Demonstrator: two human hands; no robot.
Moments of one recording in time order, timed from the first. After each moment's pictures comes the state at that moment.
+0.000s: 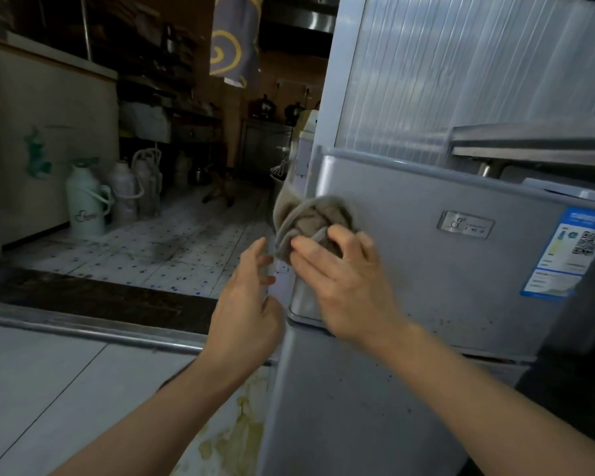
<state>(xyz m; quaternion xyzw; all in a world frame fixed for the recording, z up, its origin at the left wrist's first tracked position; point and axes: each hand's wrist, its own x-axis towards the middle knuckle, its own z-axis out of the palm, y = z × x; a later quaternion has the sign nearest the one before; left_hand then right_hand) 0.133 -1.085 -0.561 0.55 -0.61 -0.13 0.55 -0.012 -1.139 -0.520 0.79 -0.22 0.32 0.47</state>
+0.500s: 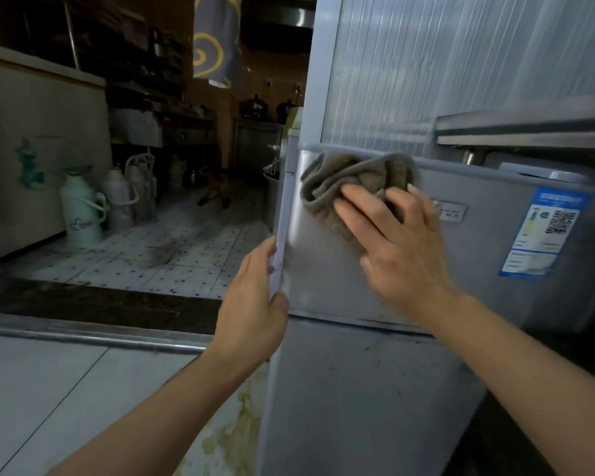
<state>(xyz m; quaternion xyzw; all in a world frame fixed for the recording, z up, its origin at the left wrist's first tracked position) 0.114 -1.085 -0.557 0.55 -0.64 -0.11 0.52 -0.073 -1.146 -0.491 0.73 -0.28 0.36 0.50</state>
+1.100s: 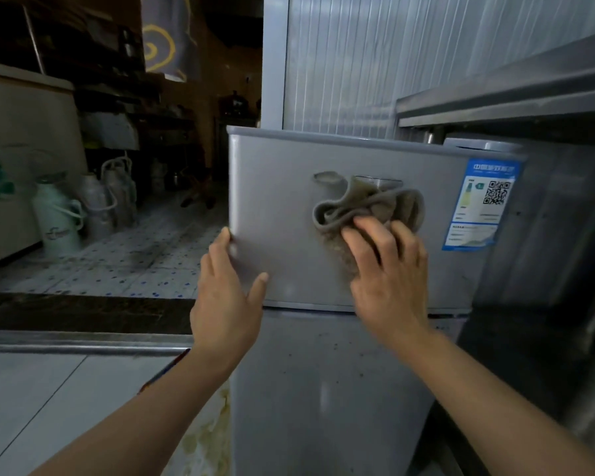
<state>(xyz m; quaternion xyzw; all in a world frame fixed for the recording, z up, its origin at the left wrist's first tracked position) 0.070 -1.096 -0.571 0.62 -0.57 -0.03 0.54 -0.127 -1.143 -0.555 0.68 -0.39 0.44 0.43</state>
